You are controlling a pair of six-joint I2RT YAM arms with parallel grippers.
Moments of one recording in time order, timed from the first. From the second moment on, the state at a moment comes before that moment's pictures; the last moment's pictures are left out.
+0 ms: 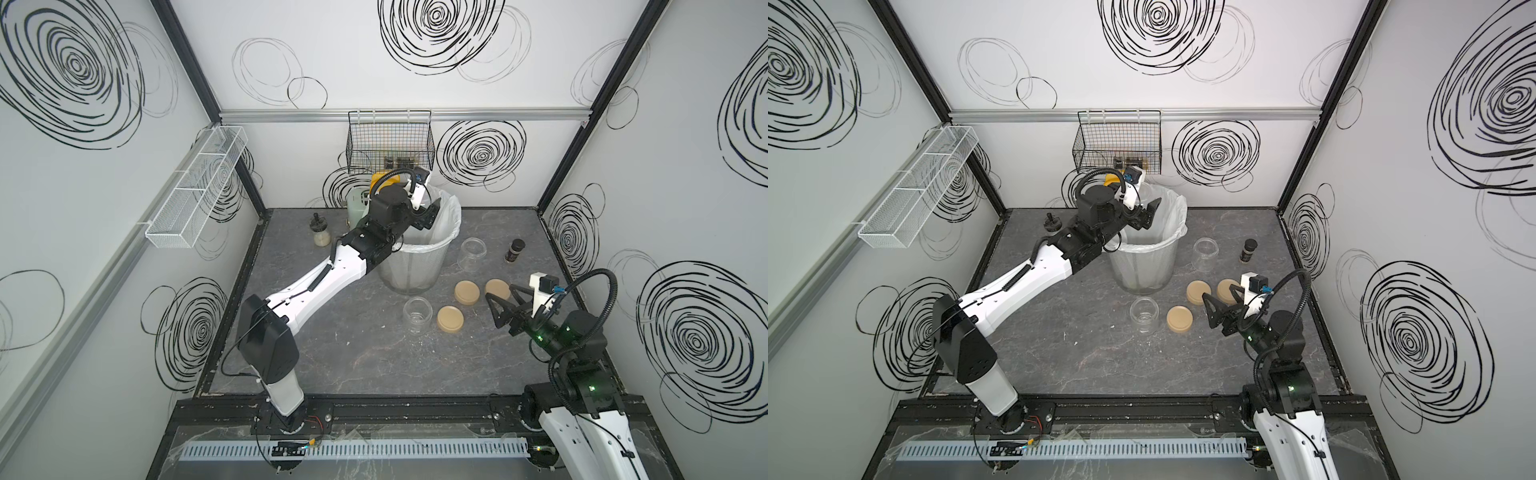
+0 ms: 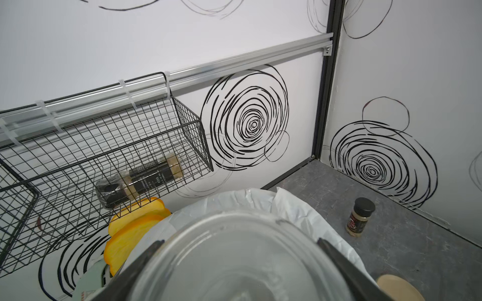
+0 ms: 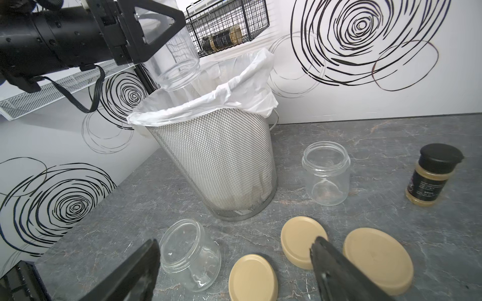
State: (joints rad) left arm -0.65 1.73 1.65 -0.03 -0.14 0.10; right arm 0.15 0.30 0.46 -0.31 -0.39 0.27
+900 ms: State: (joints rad) left arm -0.59 1.71 1.61 -0.11 -0.08 -0.08; right arm 0.15 0.28 0.46 -0.32 -0.40 0.30
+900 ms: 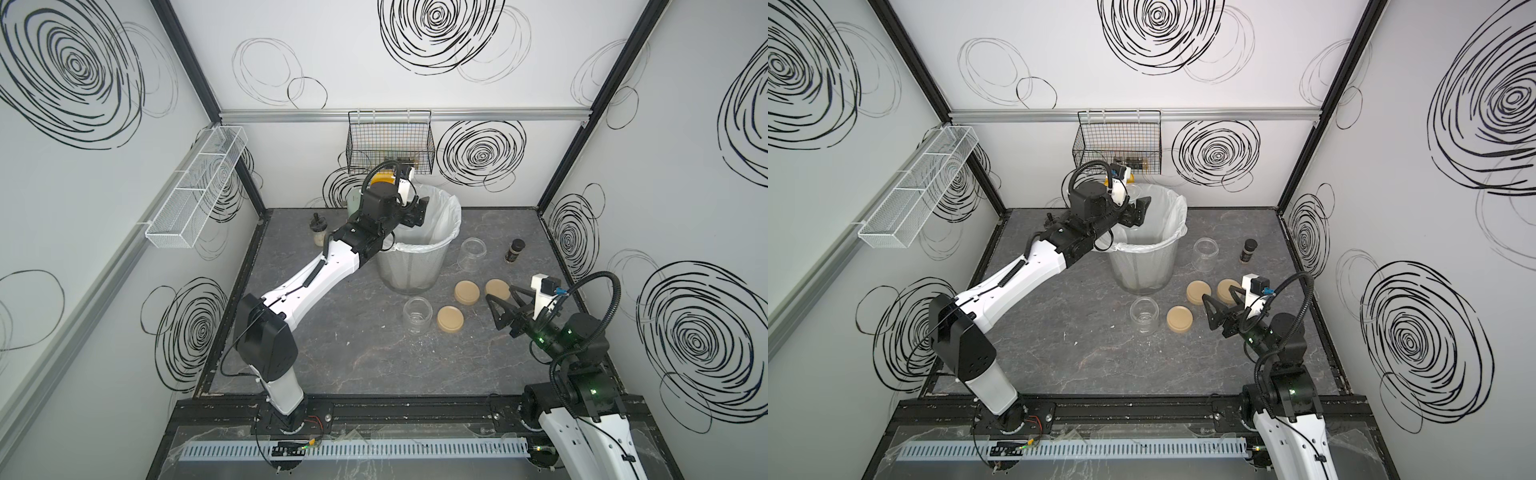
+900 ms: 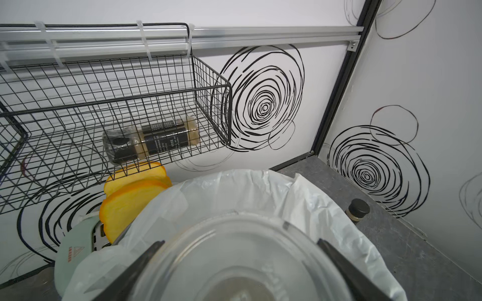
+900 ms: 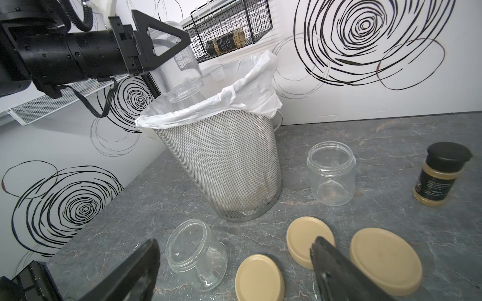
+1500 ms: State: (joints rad) left arm -0.52 1.76 1.73 -0.20 0.02 -0.18; right arm 0.15 0.29 0.46 -0.32 -0.41 0.30
